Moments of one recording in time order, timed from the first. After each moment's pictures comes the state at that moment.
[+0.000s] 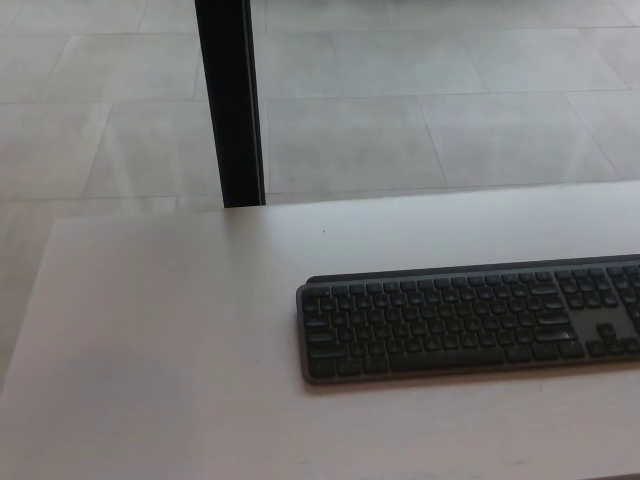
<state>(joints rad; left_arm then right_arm) 0.01 0.52 0.44 1.09 -0.09 -0.08 0.02 -0.02 -0.37 -0.58 0.89 0.13 0.05 -0.05</state>
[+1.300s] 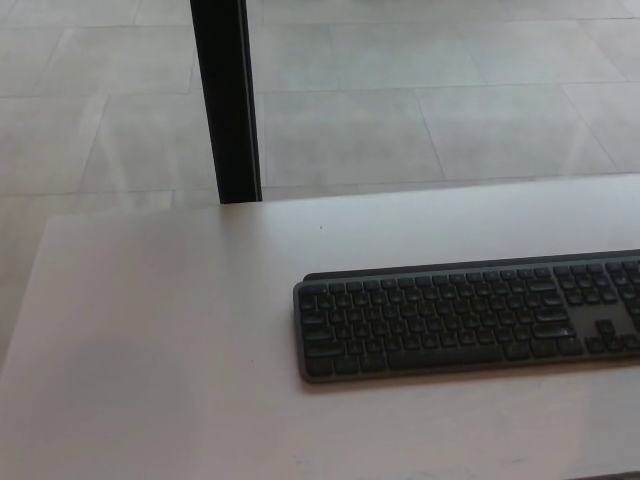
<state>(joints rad) -0.07 0.57 0.73 1.23 -0.25 -0.09 0.05 -0.57 -0.47 -0.69 0.18 0.45 0.24 -0.23</state>
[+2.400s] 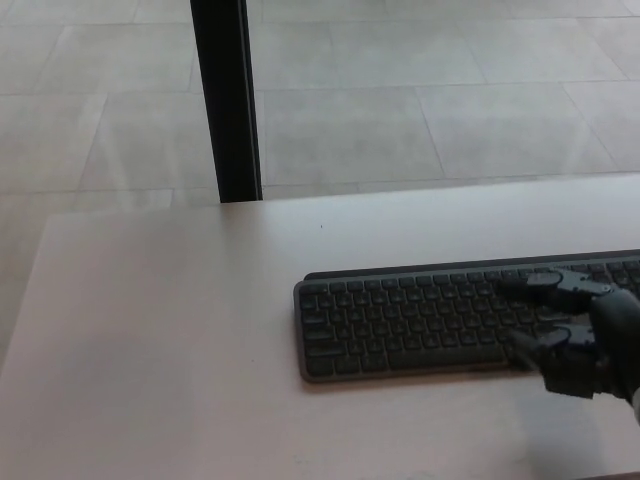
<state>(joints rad) -0.09 0.57 0.73 1.24 -0.29 -0.10 0.06 -0.29 -0.49 0.19 0.24 0.10 0.10 0.03</state>
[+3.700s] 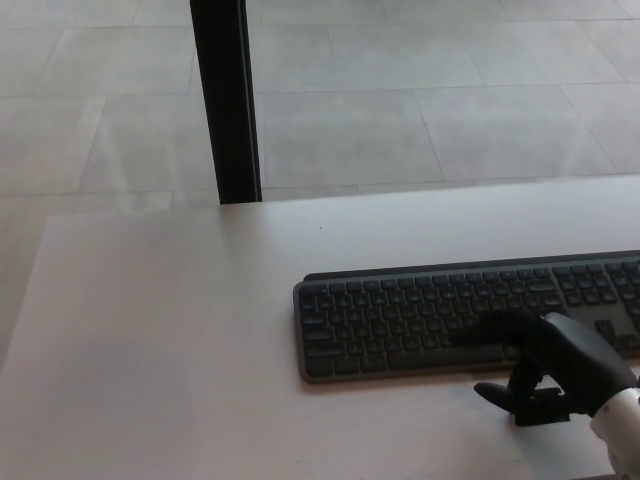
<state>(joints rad) -0.10 0.61 0.69 1.26 -0.33 -0.12 0.09 -0.38 -0.51 0.38 0.45 -0.37 -0.19 -0.04</state>
